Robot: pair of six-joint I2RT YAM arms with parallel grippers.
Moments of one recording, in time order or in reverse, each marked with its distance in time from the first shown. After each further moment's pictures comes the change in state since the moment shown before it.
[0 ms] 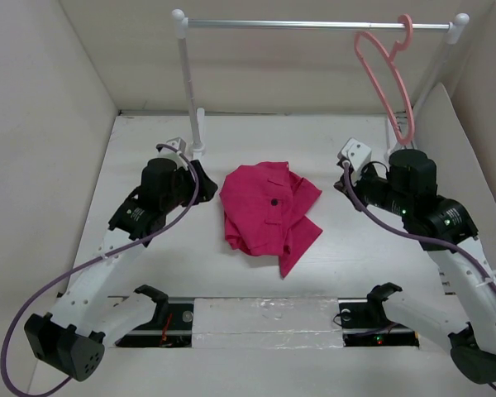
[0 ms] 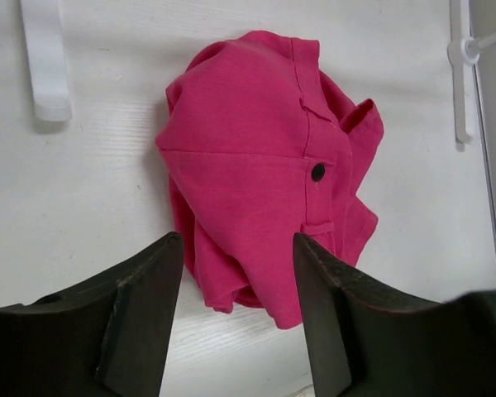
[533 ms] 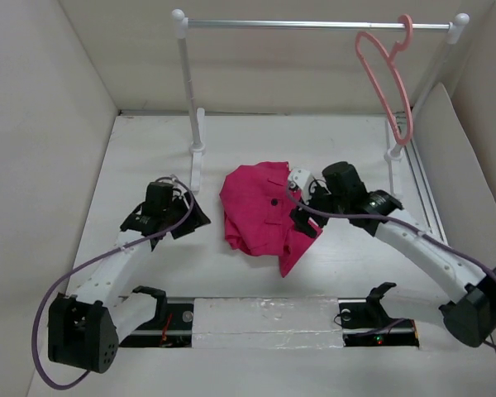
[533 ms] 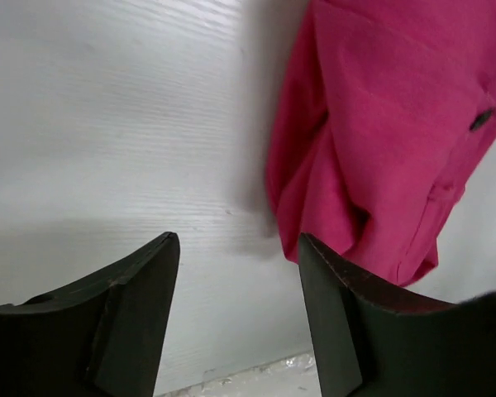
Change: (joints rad) left arm 0.251 0.048 -0.322 0.005 0.175 -0.094; right arm 0.125 0.200 -0.297 0.185 -0.082 0.027
